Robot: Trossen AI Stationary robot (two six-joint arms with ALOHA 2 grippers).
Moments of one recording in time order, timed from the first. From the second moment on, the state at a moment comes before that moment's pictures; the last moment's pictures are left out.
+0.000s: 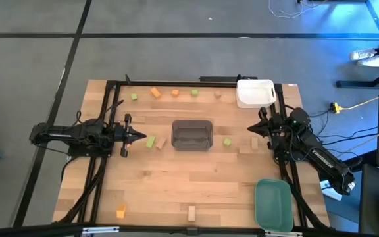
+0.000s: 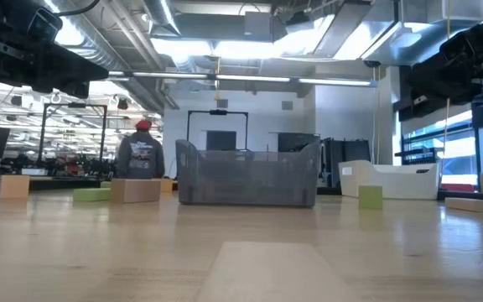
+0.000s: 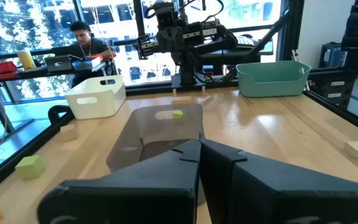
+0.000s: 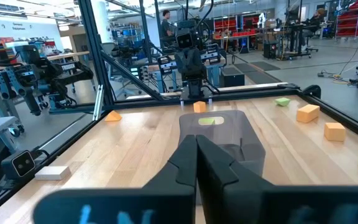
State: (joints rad) left arm -0.03 0.01 0.01 0.04 -0.07 0.09; right arm -0.84 0.02 0.01 0.06 -0.97 0.15
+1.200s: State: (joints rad) left arm -0.02 0.01 0.01 0.04 -0.07 0.09; right arm -0.84 0.07 0.33 -0.15 -0.81 0.43
